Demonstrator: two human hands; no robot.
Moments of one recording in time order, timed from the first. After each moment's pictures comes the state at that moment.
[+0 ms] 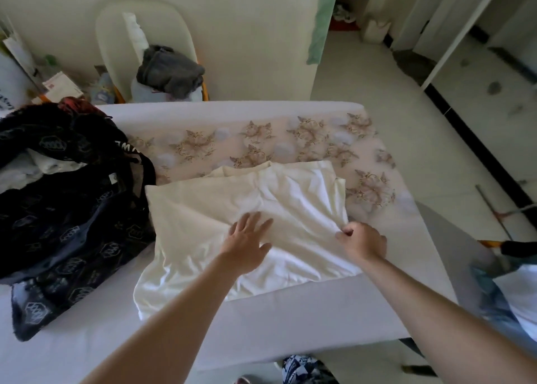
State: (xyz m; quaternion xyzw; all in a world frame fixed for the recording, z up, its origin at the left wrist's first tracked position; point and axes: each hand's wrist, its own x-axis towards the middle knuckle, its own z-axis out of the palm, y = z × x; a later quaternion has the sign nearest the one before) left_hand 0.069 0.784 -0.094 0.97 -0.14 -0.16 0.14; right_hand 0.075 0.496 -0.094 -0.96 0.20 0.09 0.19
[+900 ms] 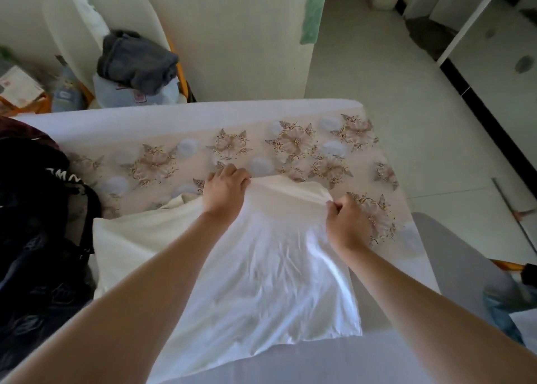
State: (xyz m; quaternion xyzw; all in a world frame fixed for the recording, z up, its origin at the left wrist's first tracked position) left_hand 0.283 0.734 -0.093 0.98 -0.06 0.09 0.16; right_hand 0.226 0.471 -0.105 -0.94 0.20 -0.03 0.26
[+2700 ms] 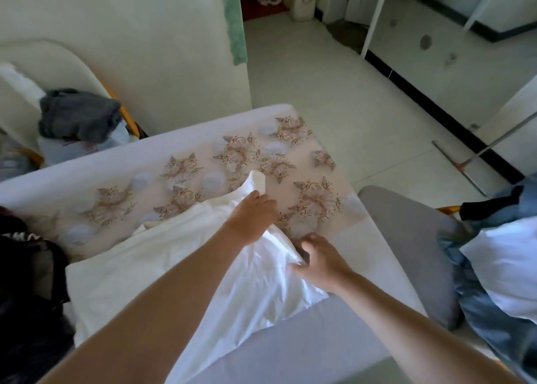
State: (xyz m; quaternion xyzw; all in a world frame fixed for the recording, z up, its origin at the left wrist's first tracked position) left_hand 0.230 0.604 -0.045 0.85 -0.50 -0.03 -0.15; right_hand 0.098 0.430 -0.091 -0.93 0.05 0.19 0.30
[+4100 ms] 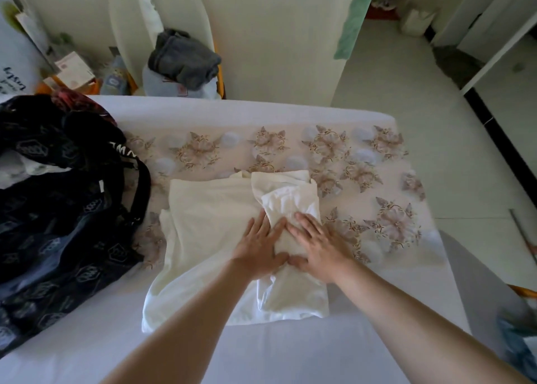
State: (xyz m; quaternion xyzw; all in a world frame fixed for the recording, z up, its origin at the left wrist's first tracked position) left_hand 0.151 0.748 -0.124 0.97 -0.13 -0.18 0.12; right_hand 0.170 0.555 -0.105 -0.94 -0.26 0.22 -0.04
